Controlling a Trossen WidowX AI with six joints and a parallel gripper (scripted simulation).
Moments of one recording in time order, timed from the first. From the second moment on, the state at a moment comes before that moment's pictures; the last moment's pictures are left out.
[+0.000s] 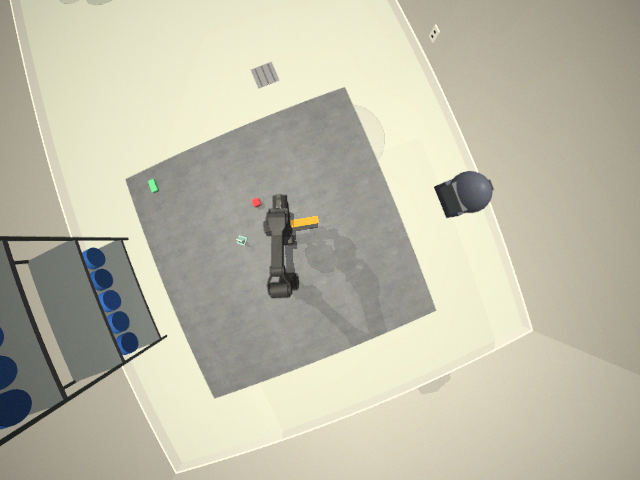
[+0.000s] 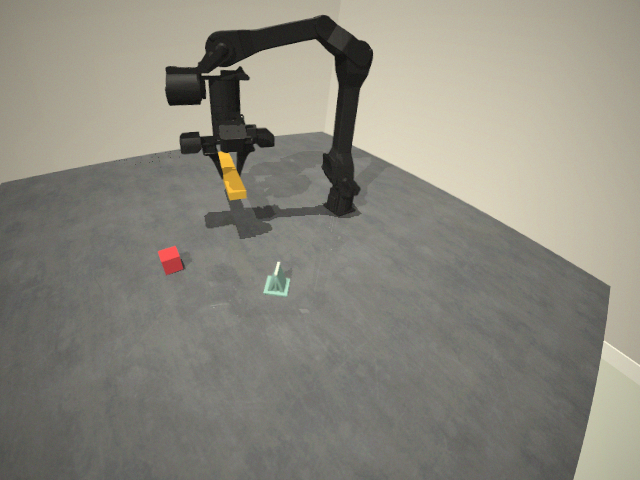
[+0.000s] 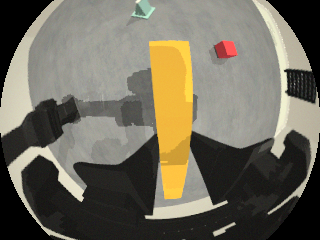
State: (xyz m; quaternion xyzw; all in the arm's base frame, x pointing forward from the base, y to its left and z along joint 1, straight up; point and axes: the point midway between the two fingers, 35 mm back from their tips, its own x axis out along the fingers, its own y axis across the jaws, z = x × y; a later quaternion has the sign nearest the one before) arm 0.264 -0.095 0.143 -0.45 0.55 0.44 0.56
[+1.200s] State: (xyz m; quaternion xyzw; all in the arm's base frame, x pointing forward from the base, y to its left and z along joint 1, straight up) arm 0.307 0.021 0.146 -0.56 0.43 0.56 0.44
